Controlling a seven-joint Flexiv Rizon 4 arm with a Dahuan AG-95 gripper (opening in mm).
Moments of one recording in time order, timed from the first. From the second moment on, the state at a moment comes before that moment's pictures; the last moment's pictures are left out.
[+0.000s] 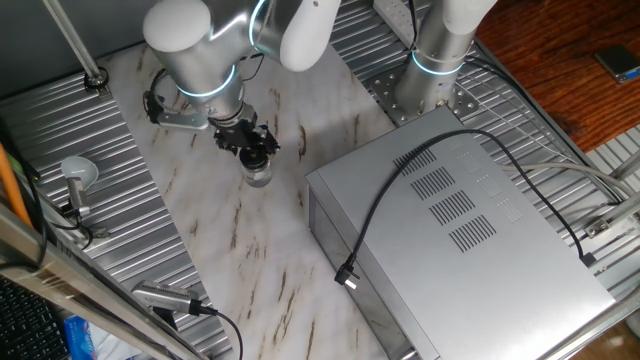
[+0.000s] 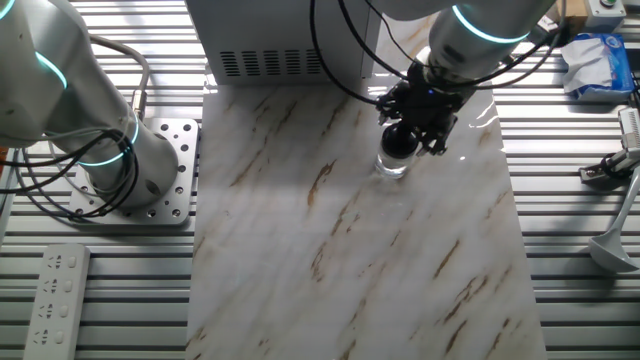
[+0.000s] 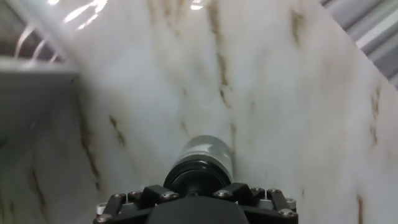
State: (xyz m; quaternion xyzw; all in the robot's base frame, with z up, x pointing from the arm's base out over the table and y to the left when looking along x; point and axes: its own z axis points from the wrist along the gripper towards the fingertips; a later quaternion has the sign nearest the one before) arm 0.503 0.019 0.103 0.38 -0.92 -0.03 0.08
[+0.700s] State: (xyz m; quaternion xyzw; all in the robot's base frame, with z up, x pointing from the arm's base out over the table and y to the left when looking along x) arm 0.503 0.018 0.103 0.20 -0.98 -0.02 0.08
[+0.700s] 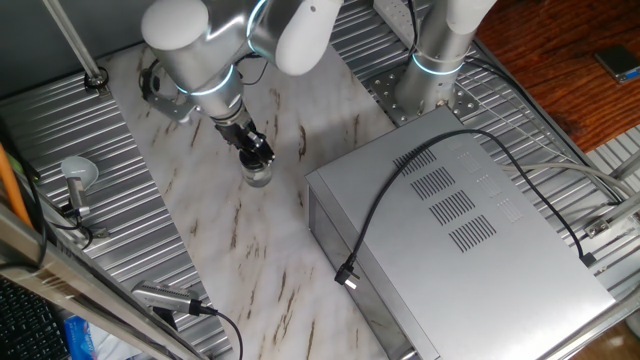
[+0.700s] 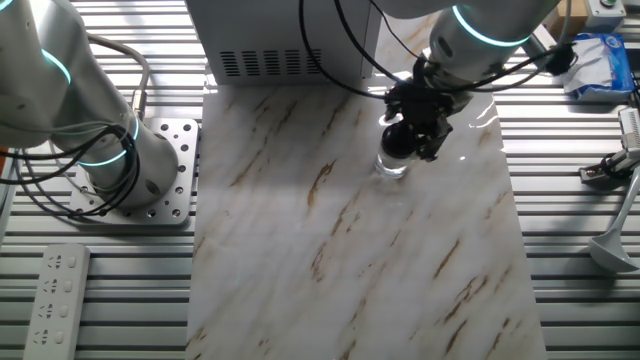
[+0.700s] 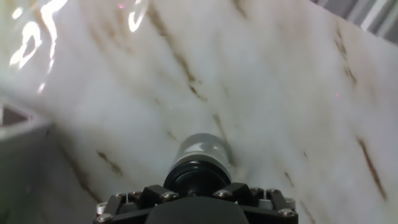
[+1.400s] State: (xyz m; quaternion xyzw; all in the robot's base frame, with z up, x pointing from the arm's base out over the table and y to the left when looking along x) arm 0.501 0.018 0.104 0.11 -0.99 -0.03 0.08
